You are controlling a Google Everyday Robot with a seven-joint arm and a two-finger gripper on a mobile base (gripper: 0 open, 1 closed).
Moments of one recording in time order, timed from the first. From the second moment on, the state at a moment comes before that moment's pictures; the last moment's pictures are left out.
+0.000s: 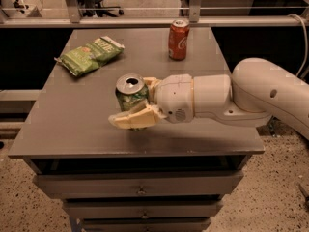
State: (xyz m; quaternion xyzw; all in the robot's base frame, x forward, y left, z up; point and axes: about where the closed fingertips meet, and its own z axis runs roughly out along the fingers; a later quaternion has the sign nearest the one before) arm 0.463 0.053 0.913 -0.52 0.58 0.38 0.50
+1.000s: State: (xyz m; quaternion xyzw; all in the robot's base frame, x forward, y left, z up) arm 0.536 -0.012 0.924 -0.48 0.58 0.35 0.56
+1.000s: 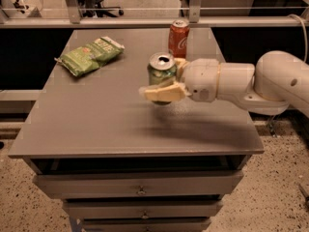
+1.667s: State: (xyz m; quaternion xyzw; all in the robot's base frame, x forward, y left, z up) arm 0.633 -0.110 0.956 -0.44 0.62 0.26 0.60
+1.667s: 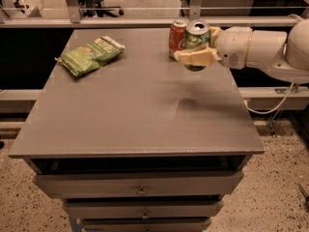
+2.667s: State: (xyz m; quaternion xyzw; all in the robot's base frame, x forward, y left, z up) arm 0.722 -0.166 0.939 -0.38 0.63 0.24 0.63
